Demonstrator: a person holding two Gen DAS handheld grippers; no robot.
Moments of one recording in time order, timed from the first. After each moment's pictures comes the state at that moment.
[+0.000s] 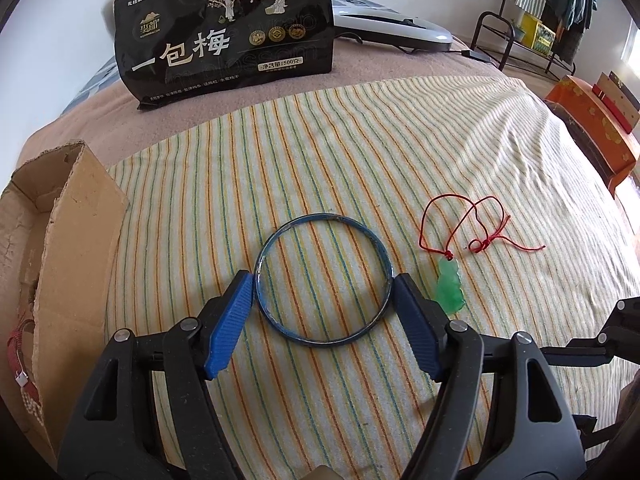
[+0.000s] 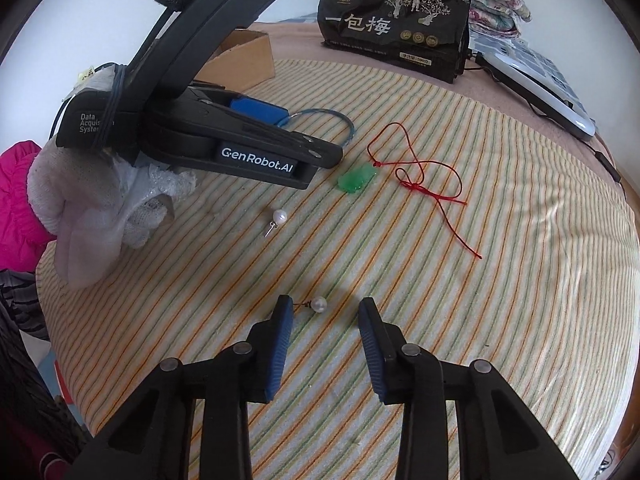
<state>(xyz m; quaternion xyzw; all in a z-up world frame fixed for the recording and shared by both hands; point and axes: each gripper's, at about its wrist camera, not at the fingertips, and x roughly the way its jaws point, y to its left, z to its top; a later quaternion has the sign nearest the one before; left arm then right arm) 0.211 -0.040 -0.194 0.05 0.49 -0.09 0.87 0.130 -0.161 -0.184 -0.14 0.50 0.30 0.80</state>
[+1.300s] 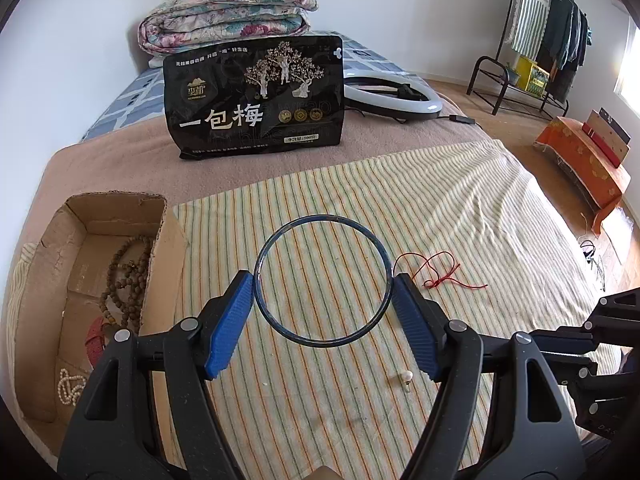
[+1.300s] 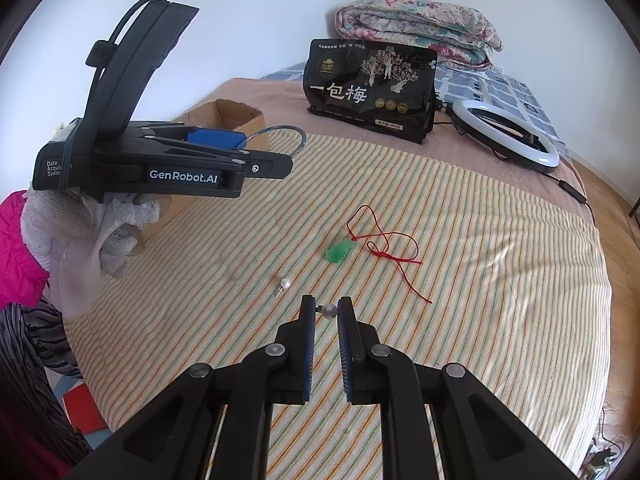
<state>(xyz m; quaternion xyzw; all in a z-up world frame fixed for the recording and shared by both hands) 0.180 -0.013 -0.112 0.01 0.43 -0.09 0.90 0.126 -0.171 -0.116 -0.10 0.44 0.28 0.85</state>
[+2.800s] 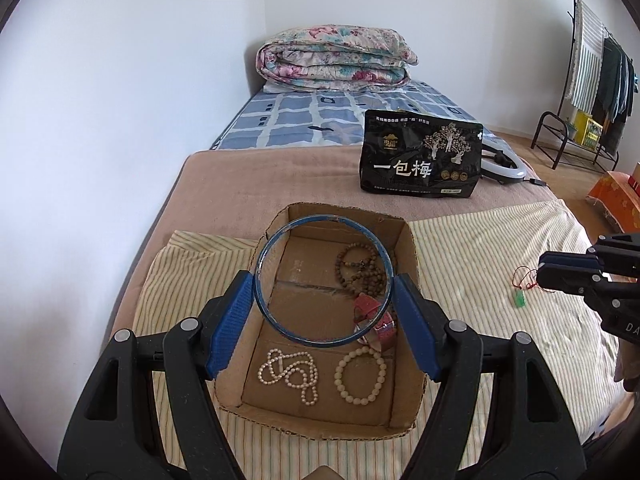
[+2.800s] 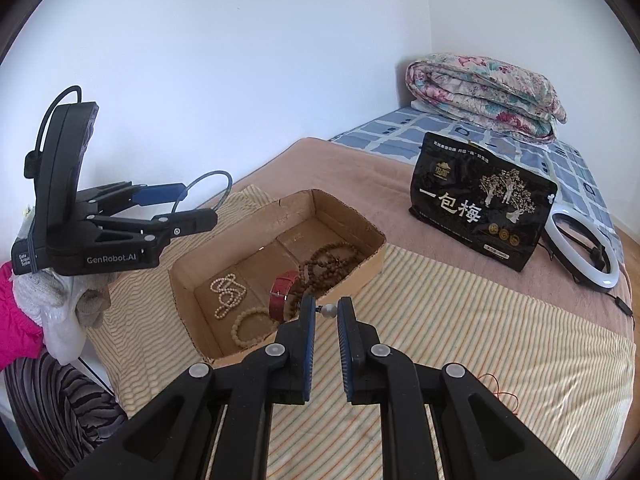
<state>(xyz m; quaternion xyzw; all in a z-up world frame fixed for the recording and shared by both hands) 0.096 0.183 -0.038 -0.01 0.36 0.04 0.93 0.148 -0.008 -0.041 -0.10 0.37 0.37 0.85</state>
